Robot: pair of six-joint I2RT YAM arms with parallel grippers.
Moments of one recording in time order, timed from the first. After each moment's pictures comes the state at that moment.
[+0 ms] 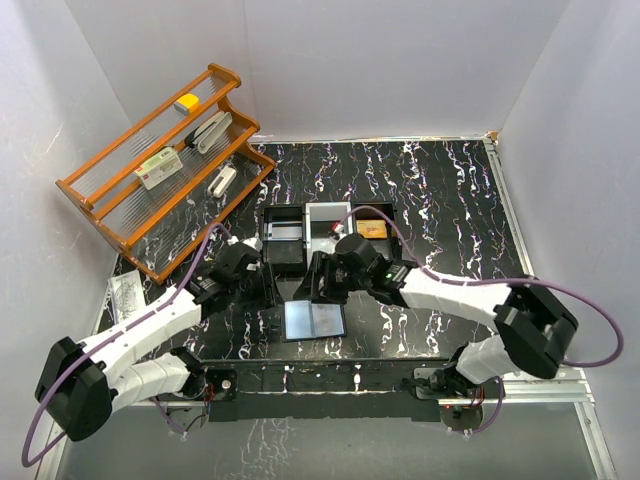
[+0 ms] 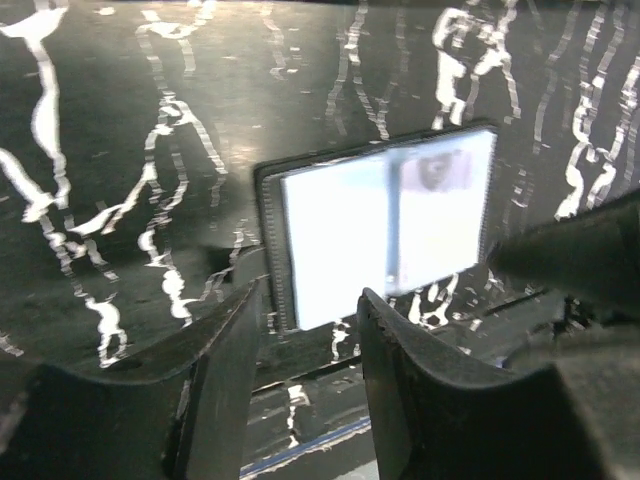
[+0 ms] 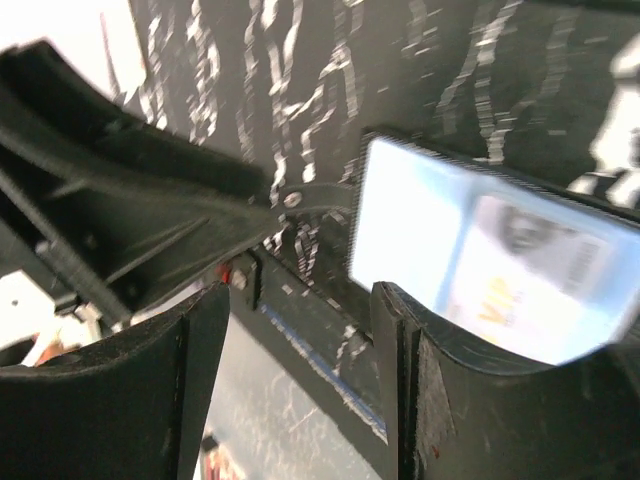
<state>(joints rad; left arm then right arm) -0.68 1.04 0.63 -0.58 0.04 -0.79 0.89 1.44 0.79 0.01 -0.33 0.99</state>
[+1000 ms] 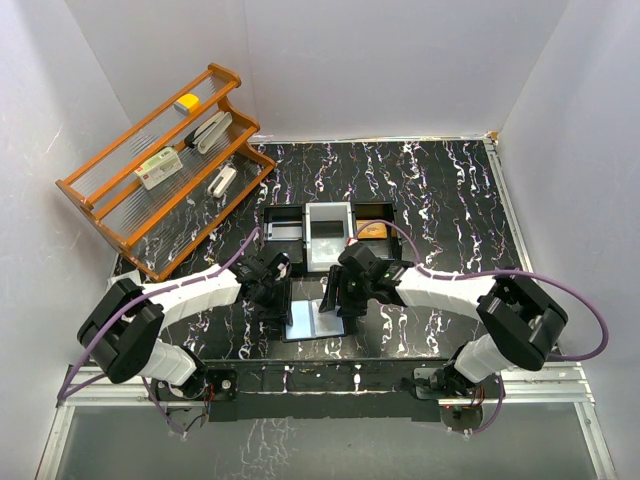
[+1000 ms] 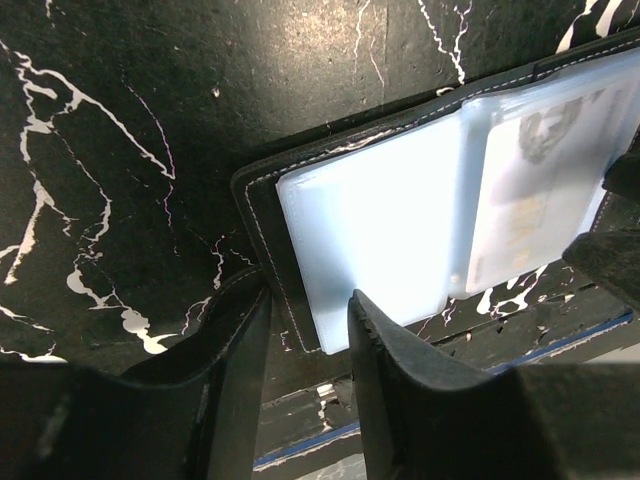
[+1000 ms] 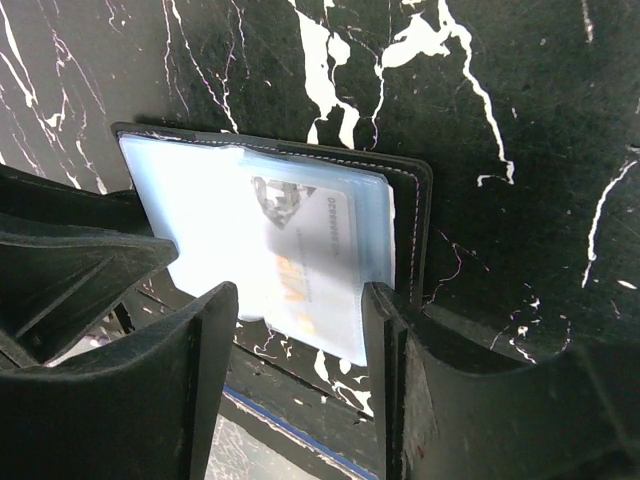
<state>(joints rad) -0.75 1.41 0.70 -0.55 0.17 -0.69 0.84 1.47 0.74 -0.24 -0.17 0.97</state>
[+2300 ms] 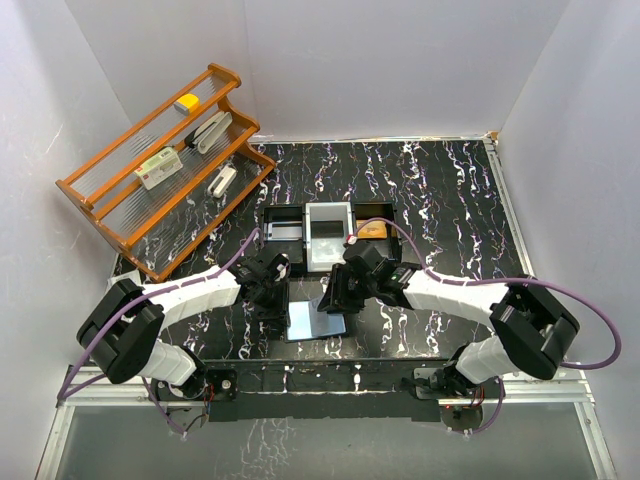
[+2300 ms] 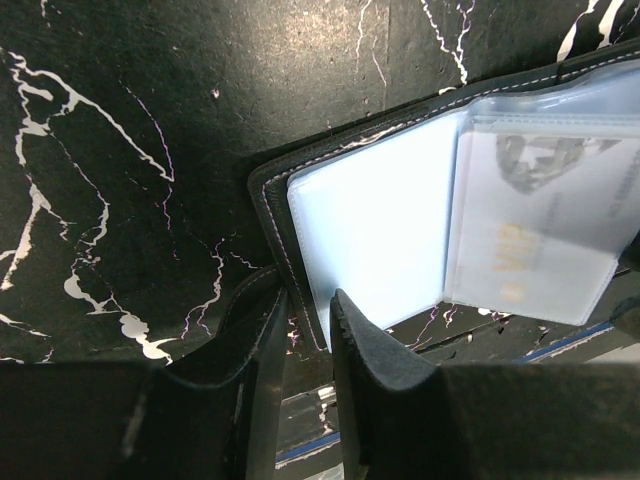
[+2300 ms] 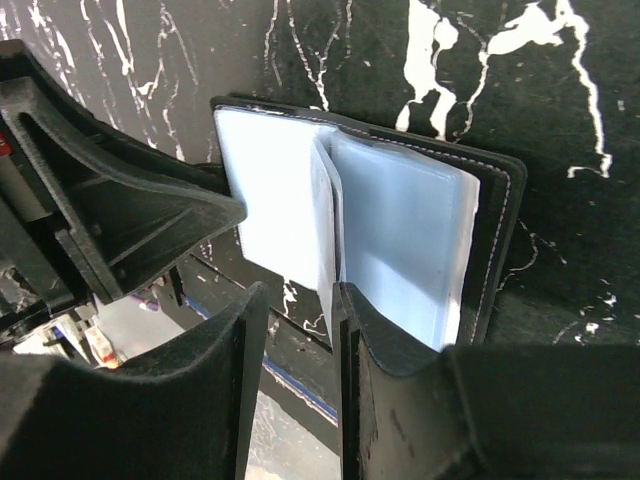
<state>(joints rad) -0.75 1.41 0.68 -0.52 0.18 -0.69 0.84 1.40 0.72 -0.18 -0.24 0.98</state>
